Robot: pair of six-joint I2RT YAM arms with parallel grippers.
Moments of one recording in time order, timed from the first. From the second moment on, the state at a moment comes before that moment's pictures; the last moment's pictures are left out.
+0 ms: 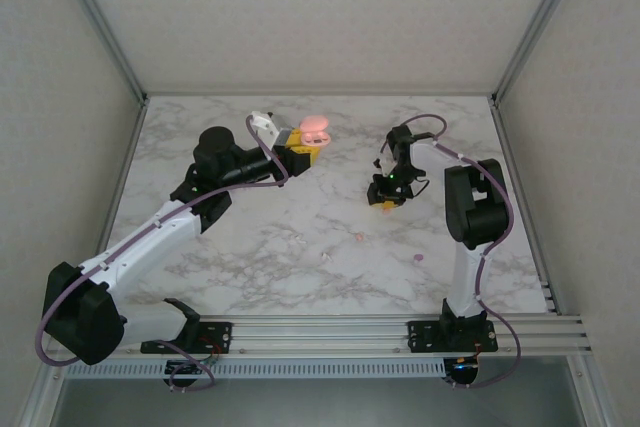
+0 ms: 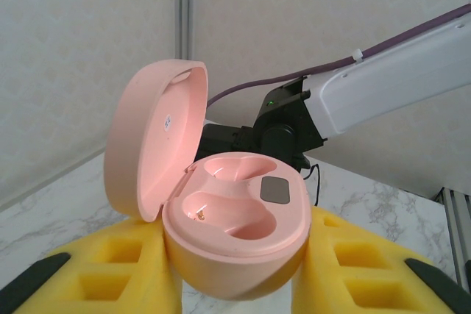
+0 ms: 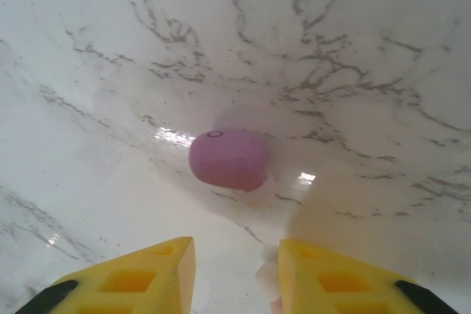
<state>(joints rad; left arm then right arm) -0.56 1.25 0.95 0.27 0.62 -0.07 0.29 2.00 1.39 -0.93 -0.36 0.10</state>
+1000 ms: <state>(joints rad) -0.56 1.25 0.99 0.22 0.62 -0.05 0.29 1.21 1.08 -0.67 0.05 0.40</state>
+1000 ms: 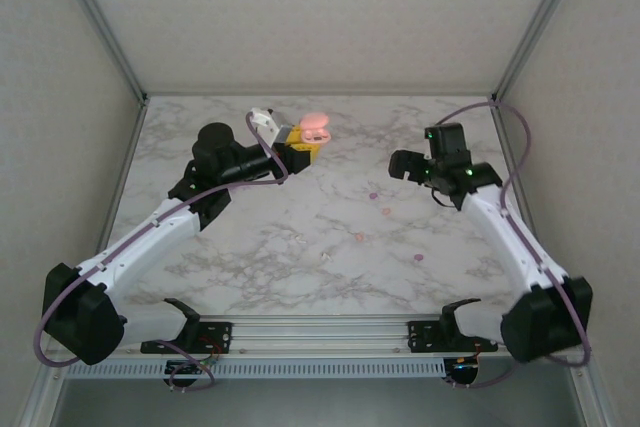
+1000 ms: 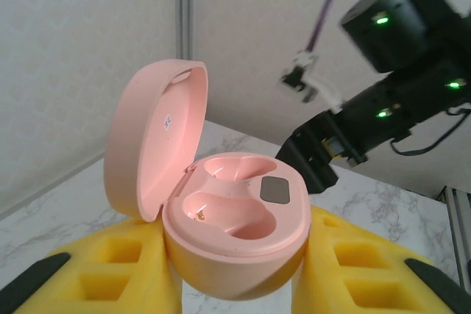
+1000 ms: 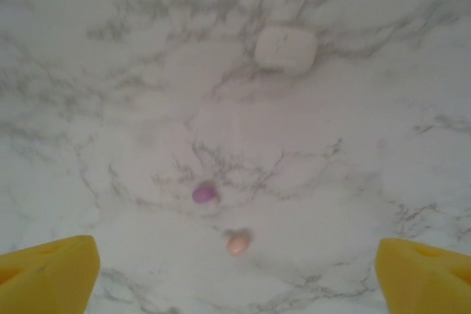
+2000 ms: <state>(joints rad) -0.56 1.25 0.99 0.23 0.60 -0.05 0.22 1.32 0.78 -0.40 -0.32 0.87</state>
